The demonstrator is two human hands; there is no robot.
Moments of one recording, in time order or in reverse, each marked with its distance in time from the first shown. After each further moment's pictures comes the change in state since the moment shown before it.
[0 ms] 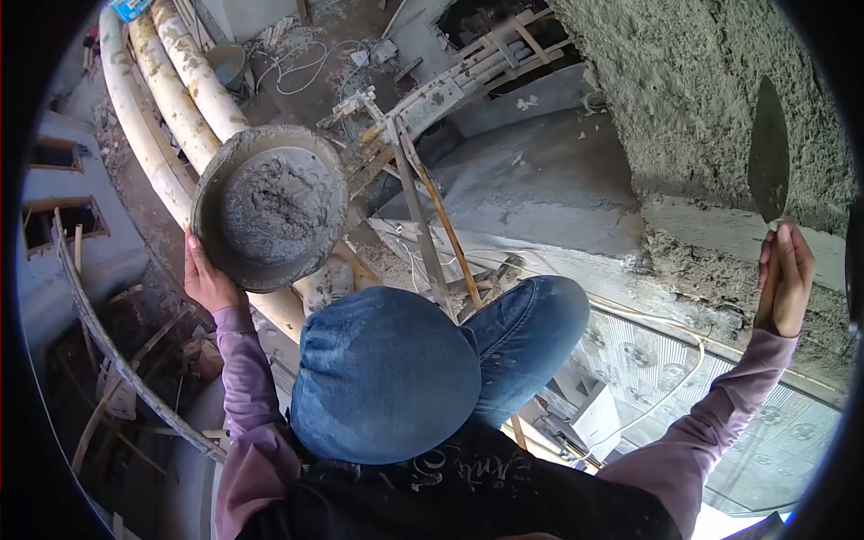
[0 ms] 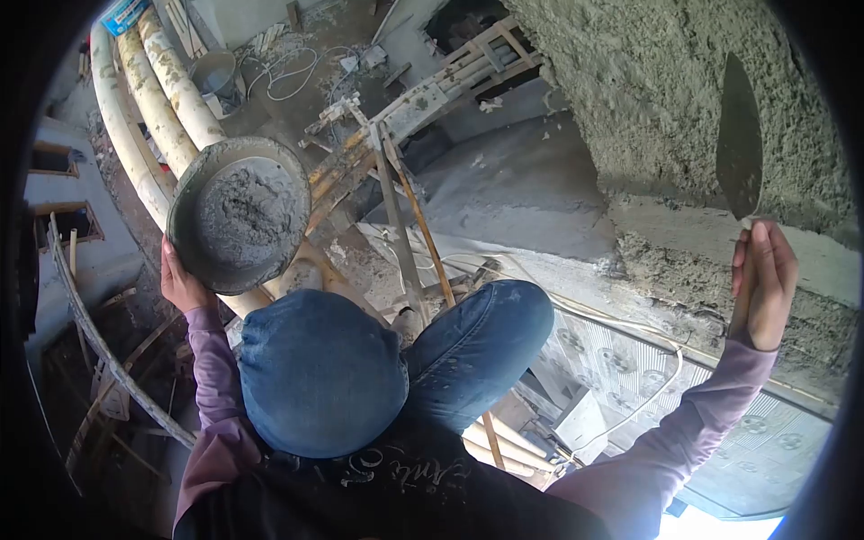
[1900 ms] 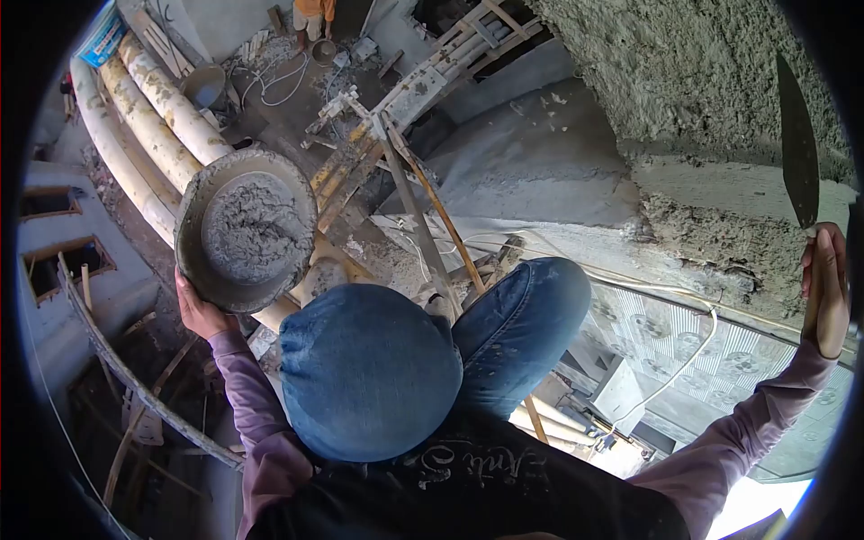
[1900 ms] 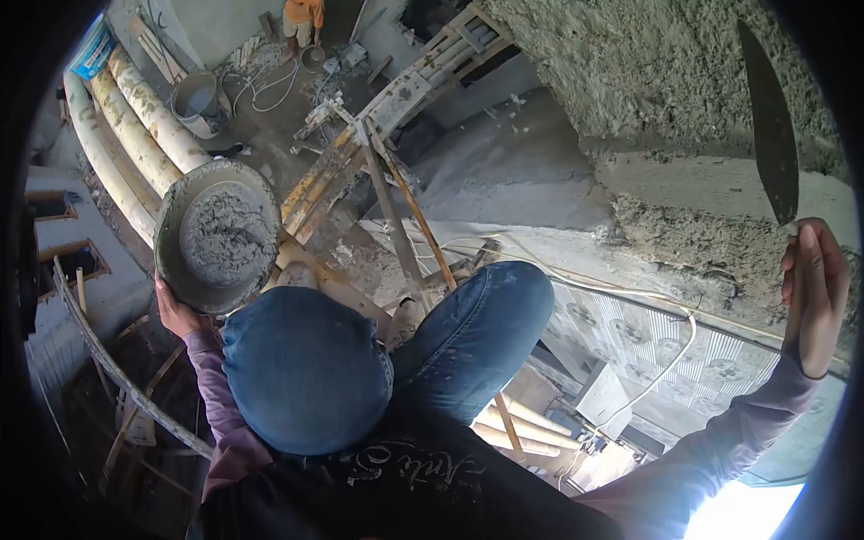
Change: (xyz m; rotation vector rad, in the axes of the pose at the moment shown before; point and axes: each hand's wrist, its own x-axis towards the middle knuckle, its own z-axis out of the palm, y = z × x) left_hand 0.009 -0.005 -0.031 0.011 0.042 -0.074; right_hand -0.039 -0.044 -0.061 -0.454 0.028 0.029
